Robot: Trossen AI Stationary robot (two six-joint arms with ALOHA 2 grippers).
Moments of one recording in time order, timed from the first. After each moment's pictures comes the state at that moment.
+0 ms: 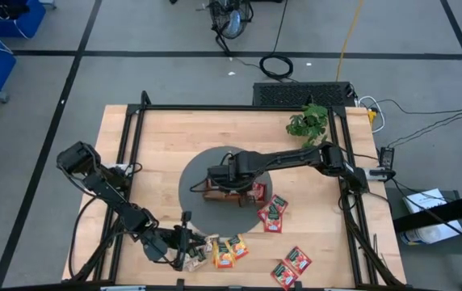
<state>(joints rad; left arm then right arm) -0.81 1.64 0.71 0.42 -0.62 -0.25 0.07 2.20 2.02 -1.36 0.08 -0.08</state>
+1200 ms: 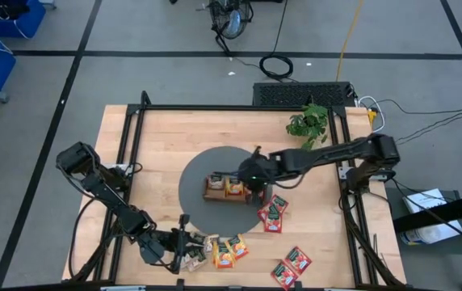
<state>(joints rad) -0.83 1.64 0.71 0.42 -0.63 -0.27 0.10 1.67 1.29 -0.62 0.02 0.25</state>
